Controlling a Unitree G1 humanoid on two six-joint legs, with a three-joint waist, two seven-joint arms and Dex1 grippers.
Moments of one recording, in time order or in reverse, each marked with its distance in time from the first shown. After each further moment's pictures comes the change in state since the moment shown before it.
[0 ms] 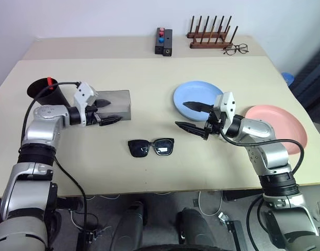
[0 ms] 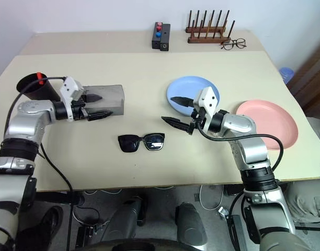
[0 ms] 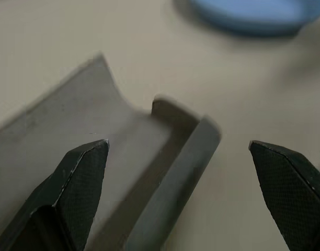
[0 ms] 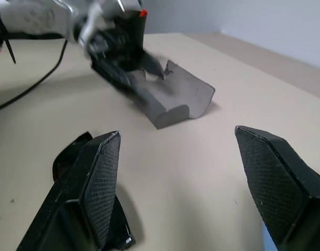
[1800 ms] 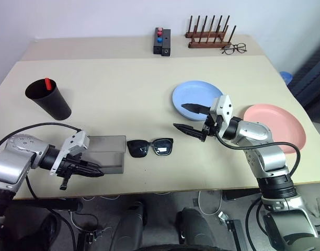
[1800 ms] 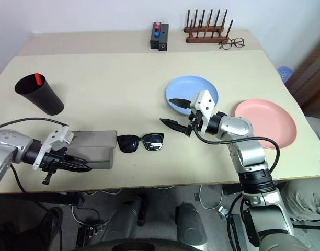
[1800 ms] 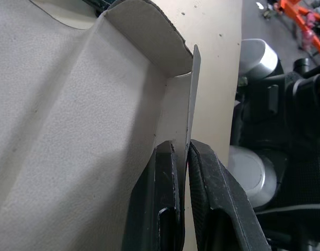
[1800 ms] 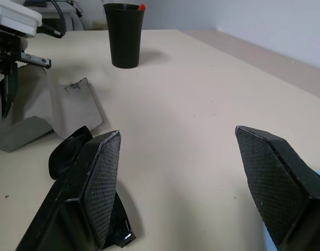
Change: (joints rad) left arm 0.549 0.364 0.006 -0.714 -0.164 0.366 -0.423; right arm 0.016 0.011 0.019 -0.005 -0.031 -0.022 -0.023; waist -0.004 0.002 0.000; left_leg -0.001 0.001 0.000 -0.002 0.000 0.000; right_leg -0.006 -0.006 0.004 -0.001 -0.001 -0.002
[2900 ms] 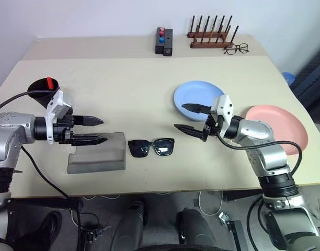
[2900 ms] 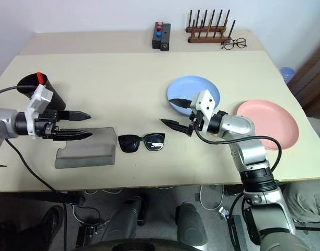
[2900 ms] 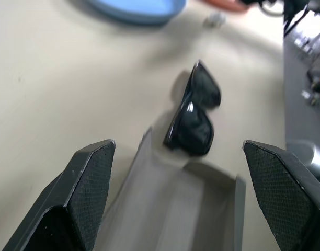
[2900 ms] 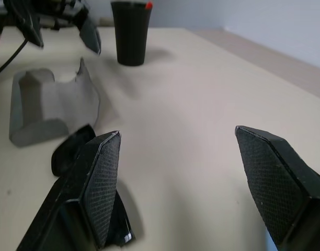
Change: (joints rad) left arm -0.275 -0.114 0.150 0.134 -0.170 0.084 0.135; right arm -0.013 -0.047 -0.010 0.020 -0.005 -0.013 0.052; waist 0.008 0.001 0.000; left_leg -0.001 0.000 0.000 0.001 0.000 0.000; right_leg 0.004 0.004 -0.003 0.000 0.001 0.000
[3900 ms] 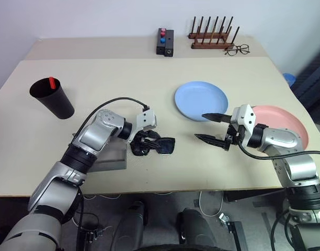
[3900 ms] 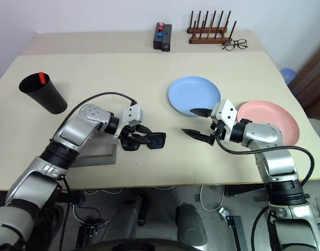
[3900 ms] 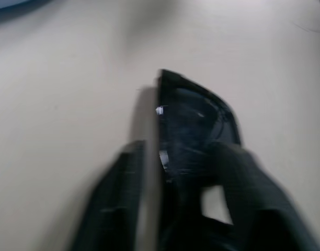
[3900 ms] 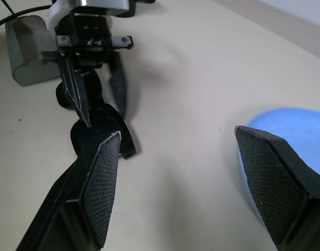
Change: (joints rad) left arm -0.259 -0.411 -0.507 0.119 0.426 -0.191 0.149; right arm 0.141 -0.146 -0.075 -0.060 0.024 0.006 0.030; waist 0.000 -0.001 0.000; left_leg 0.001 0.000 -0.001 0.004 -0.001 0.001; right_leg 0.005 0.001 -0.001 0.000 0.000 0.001
